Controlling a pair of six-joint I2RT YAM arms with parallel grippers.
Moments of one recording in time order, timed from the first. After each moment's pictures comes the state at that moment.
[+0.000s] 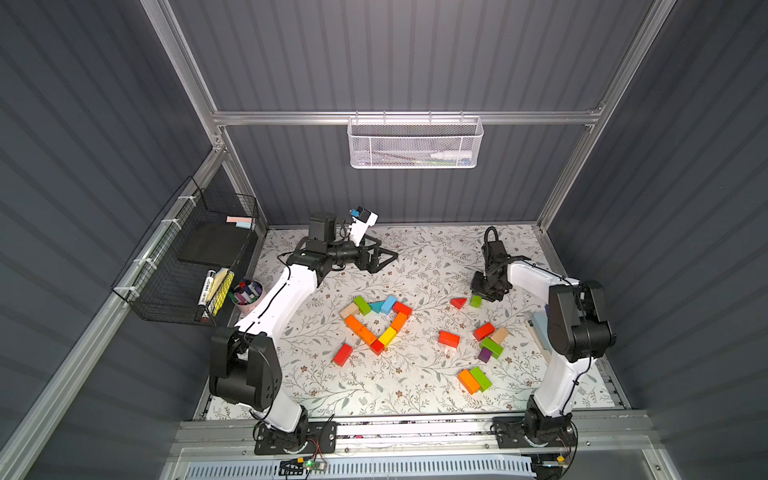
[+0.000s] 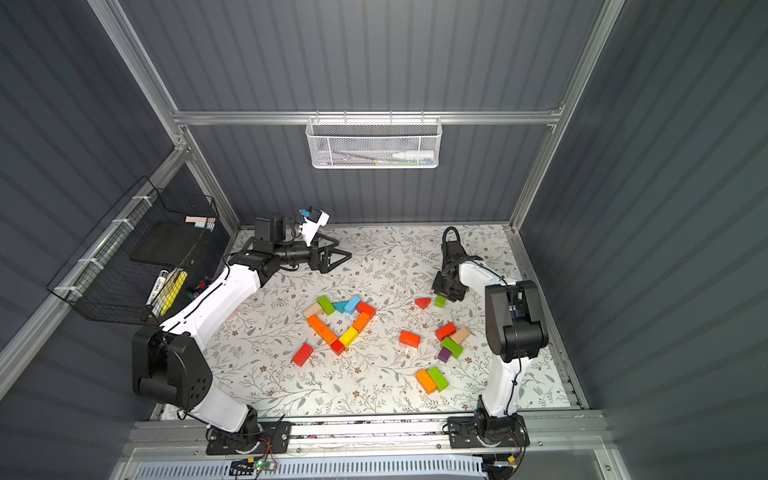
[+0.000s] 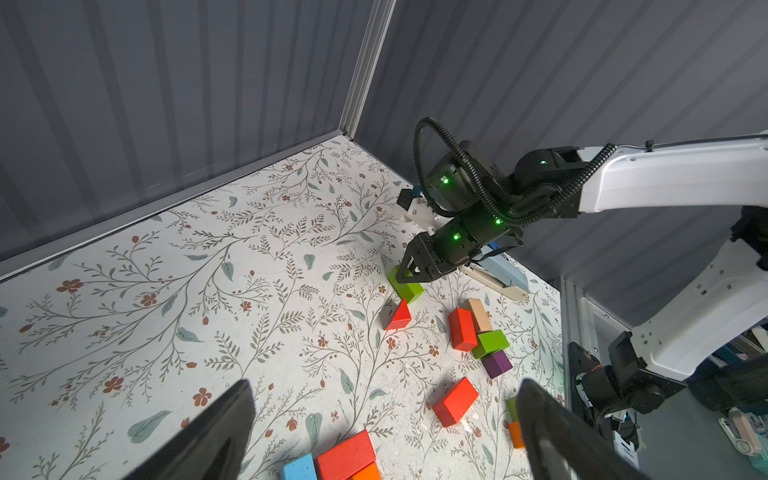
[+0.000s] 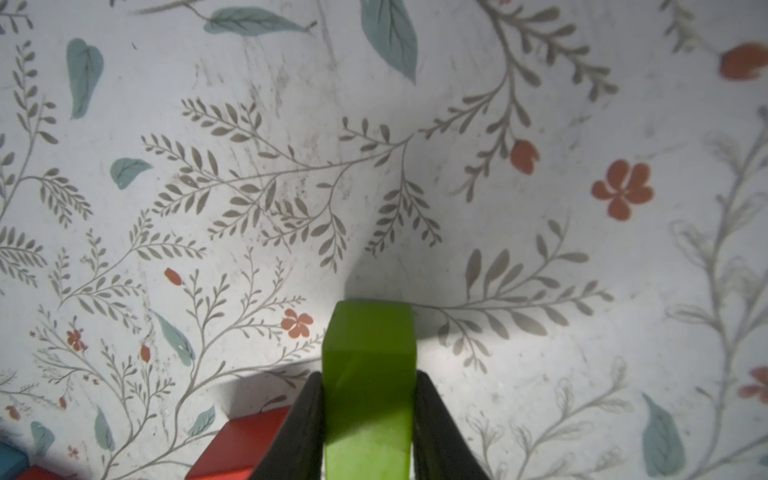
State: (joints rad) left arm -0.24 1.59 1.35 -0.24 0.88 0.00; right arm 0.16 1.87 1.24 -0.62 -0.06 0.56
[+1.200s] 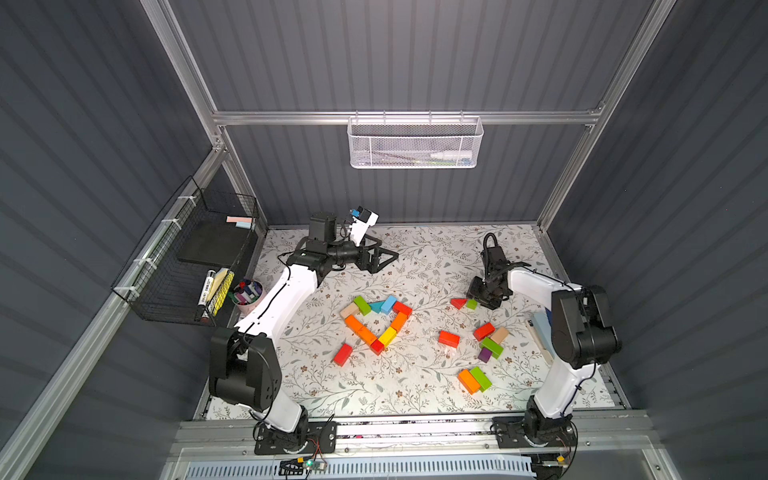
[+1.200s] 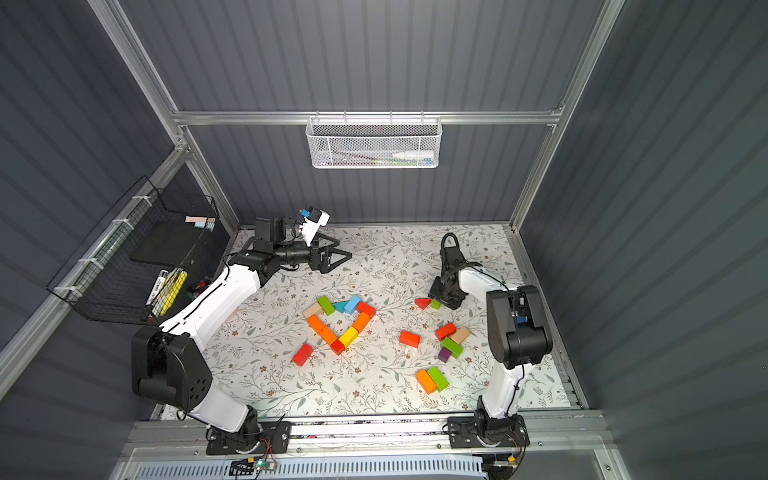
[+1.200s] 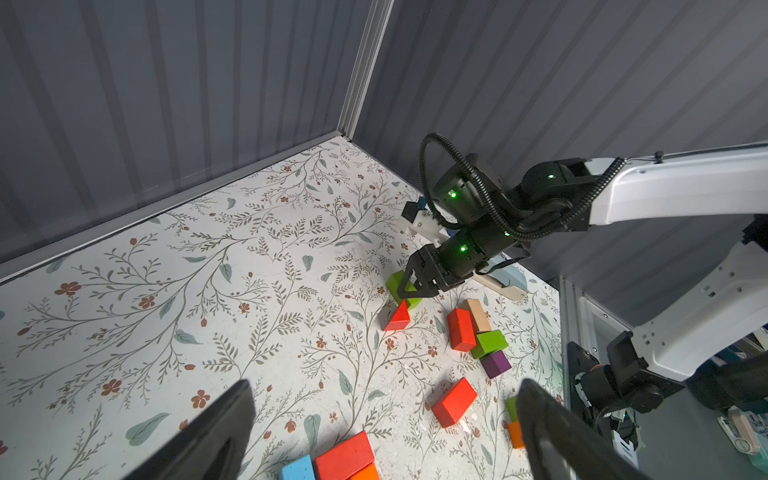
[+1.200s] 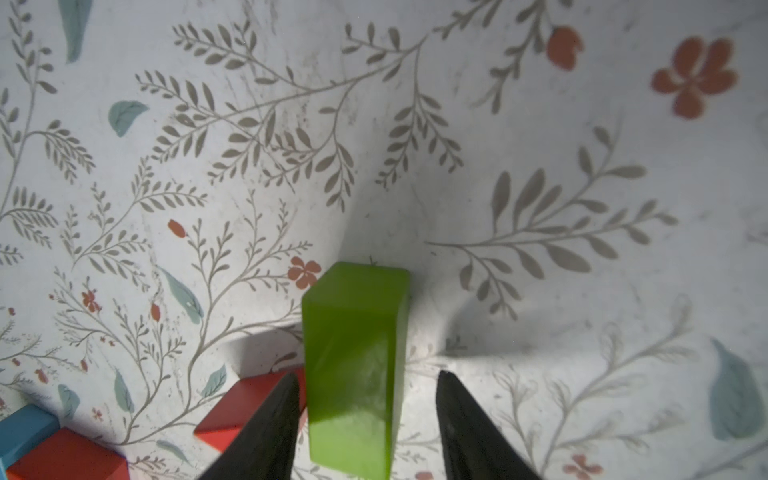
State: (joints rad) left arm -0.24 1.58 1.35 -0.24 0.88 0.00; right arm 0.18 1.79 1.15 -0.59 -0.10 0.61
